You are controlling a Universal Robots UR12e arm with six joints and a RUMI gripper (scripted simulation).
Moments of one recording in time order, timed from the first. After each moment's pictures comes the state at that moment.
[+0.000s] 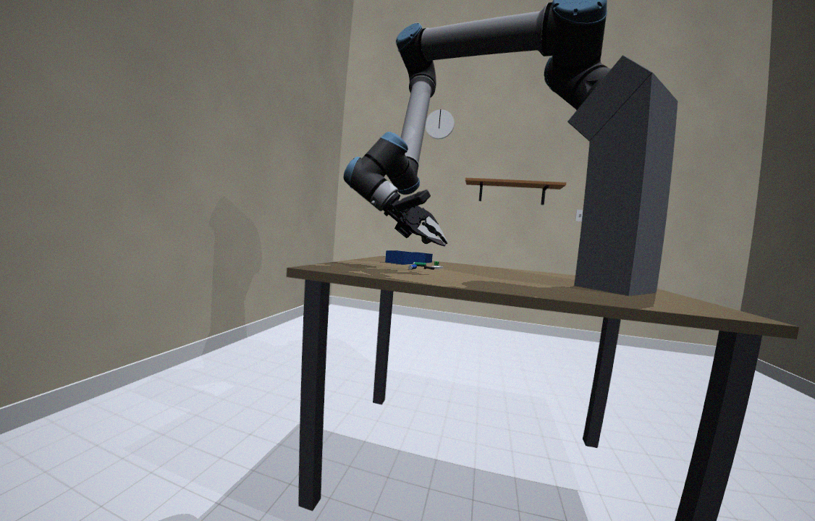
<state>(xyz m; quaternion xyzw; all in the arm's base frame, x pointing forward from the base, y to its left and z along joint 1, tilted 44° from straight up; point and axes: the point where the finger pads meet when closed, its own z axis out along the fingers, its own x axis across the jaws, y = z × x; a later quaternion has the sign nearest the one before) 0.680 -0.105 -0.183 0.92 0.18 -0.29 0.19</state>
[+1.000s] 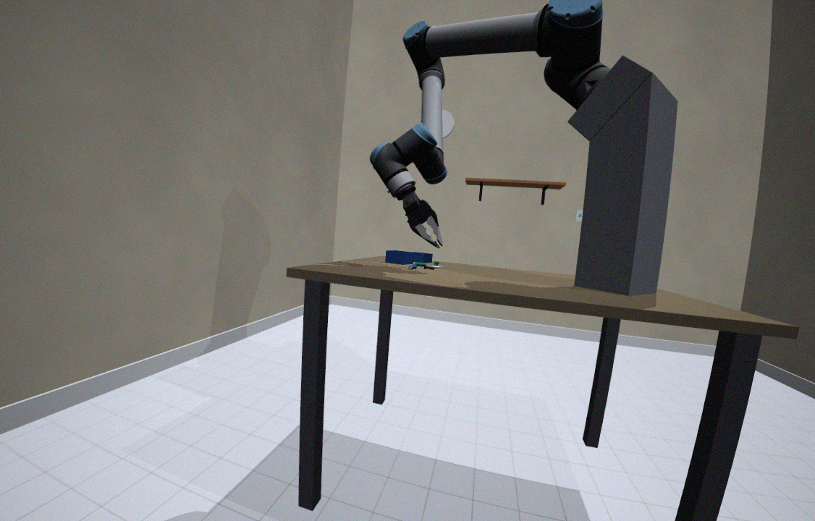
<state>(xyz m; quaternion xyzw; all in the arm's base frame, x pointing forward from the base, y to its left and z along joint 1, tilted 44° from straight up) 0.694 -0.130 -0.167 0.96 -0.16 -0.05 0.24</state>
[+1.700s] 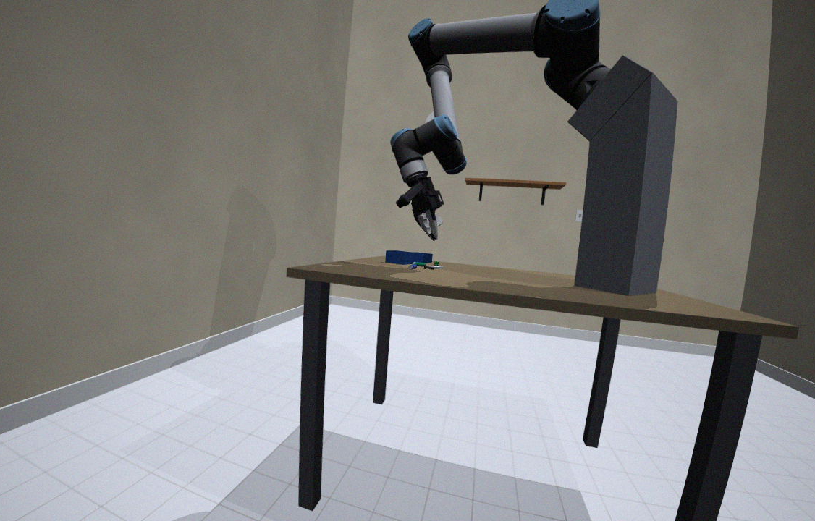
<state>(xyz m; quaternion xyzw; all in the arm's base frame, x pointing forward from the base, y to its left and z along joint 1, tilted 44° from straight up) 0.695 -0.149 -0.121 0.89 -0.39 0.12 0.20</state>
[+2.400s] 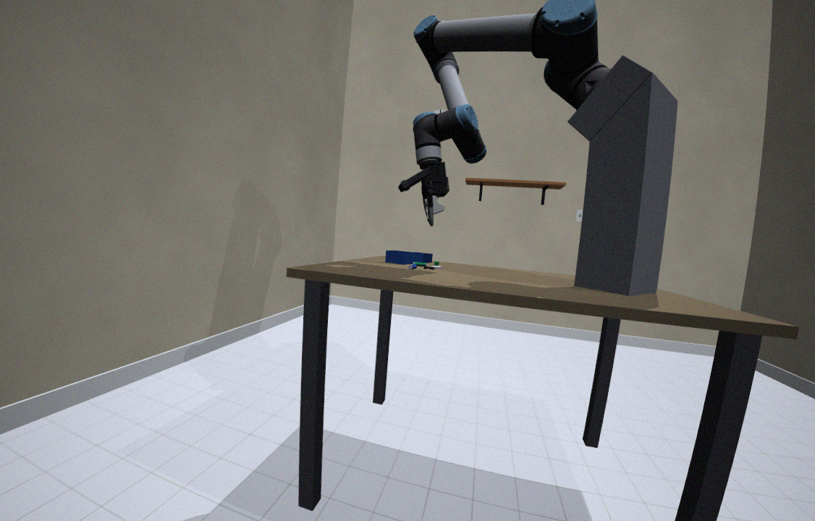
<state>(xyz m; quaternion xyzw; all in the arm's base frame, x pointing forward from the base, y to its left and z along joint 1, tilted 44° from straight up) 0.679 -0.164 -0.050 0.76 -0.58 0.28 0.11</state>
